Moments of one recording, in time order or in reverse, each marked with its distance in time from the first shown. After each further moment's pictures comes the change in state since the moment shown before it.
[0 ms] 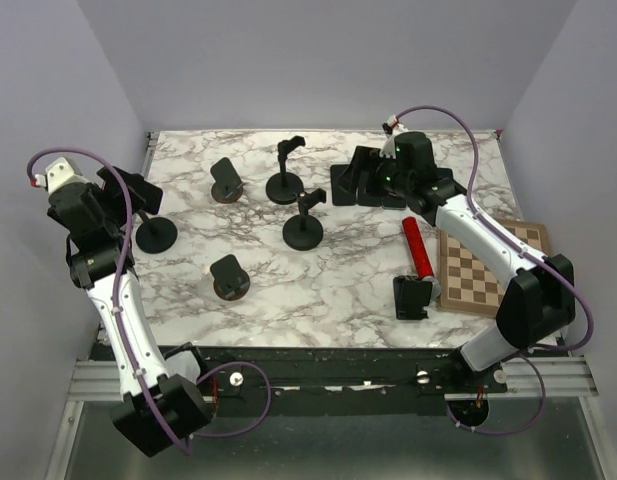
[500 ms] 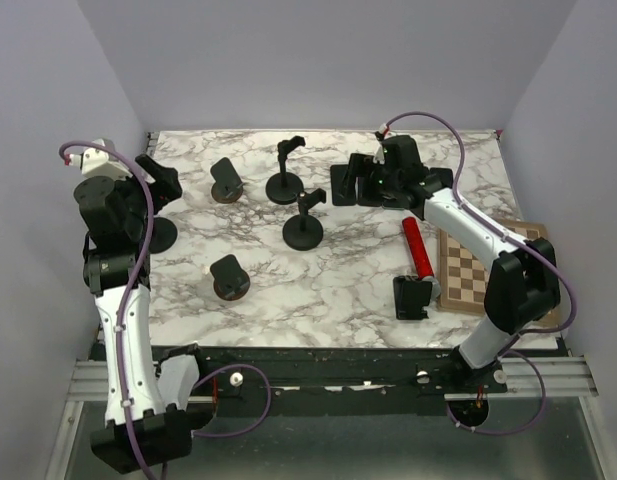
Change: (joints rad) left arm -0.255 -0.002 0.033 0.072 0.132 -0.066; right arm 0.000 0.106 0.043 -0.076 0.085 -0.008
